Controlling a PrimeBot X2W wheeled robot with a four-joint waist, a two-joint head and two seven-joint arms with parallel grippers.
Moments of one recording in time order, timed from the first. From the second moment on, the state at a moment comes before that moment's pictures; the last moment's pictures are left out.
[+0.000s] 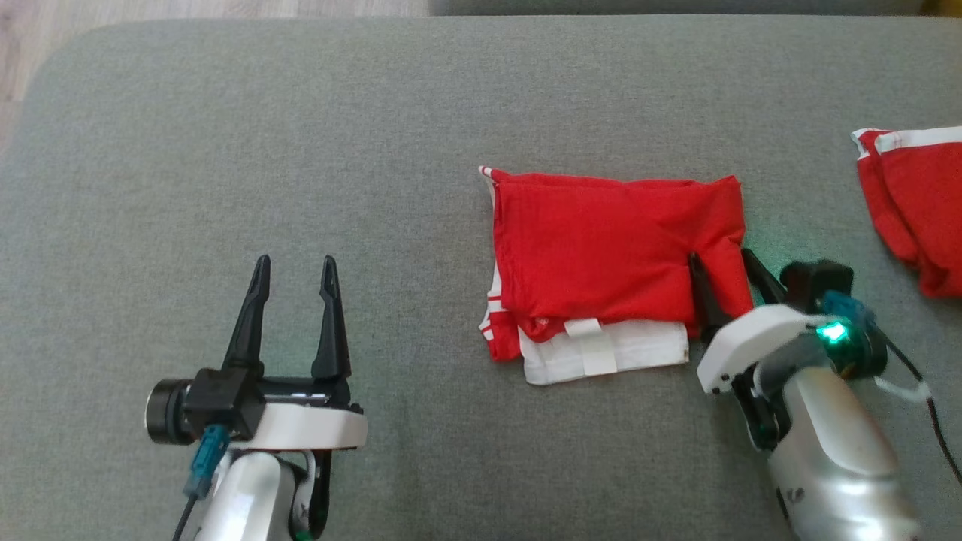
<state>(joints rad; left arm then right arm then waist) -0.16 0.05 -0.21 0.20 -0.19 0.06 -0.25 -0.42 -0.06 0.07 0.75 0.15 0.12 -0.08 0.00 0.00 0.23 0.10</state>
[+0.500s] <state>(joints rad) -0.15 0.05 -0.19 0.21 -0.18 0.06 -0.25 -0.47 -0.06 0.10 0.82 -0.02 0.12 -0.17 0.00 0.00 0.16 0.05</state>
